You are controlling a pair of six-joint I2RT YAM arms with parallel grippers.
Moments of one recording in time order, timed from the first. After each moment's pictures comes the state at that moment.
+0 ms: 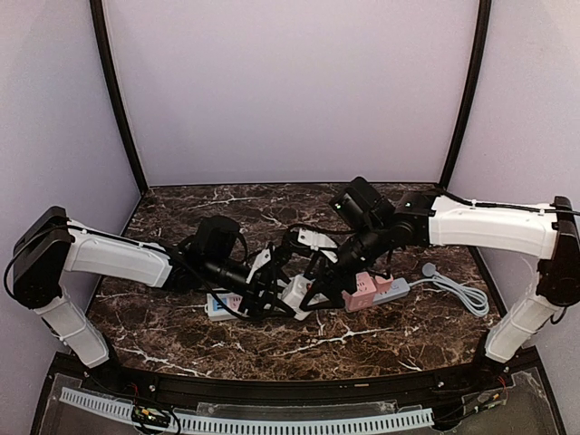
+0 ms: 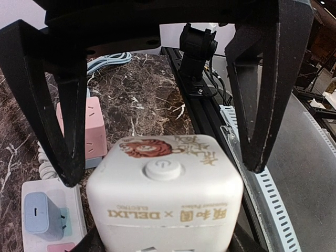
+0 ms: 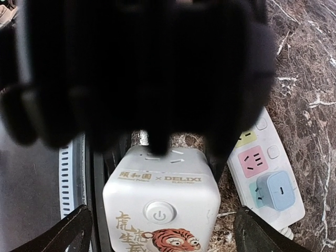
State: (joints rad) left arm -0.86 1.61 0.82 0.24 0.85 0.24; right arm 0.97 1.57 1.26 -0.64 -0.51 -0.26
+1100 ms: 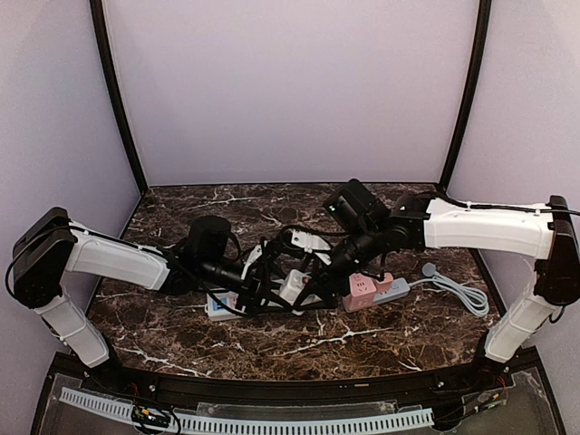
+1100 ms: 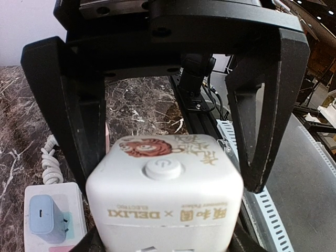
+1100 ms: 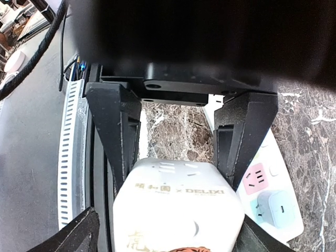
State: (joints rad) left arm -0.83 1.61 0.76 0.40 0.90 0.13; right arm 1.00 1.59 1.27 -0.59 -0.51 -0.26
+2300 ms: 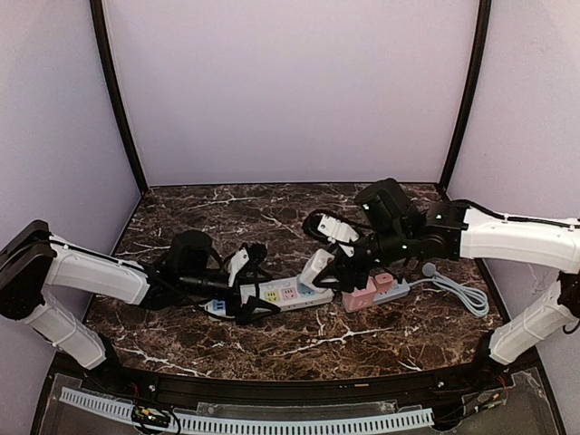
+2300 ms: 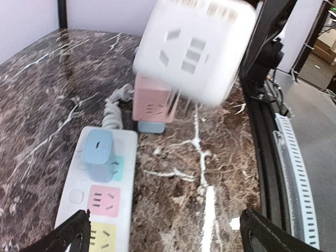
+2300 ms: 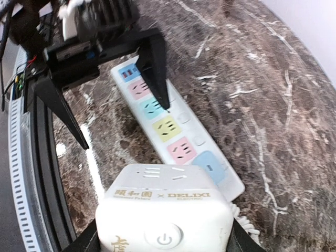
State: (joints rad) left arm -0.82 1.47 0.58 0.44 0.57 0.07; right arm 0.99 1.41 1.11 -0.50 -0.20 -0.18
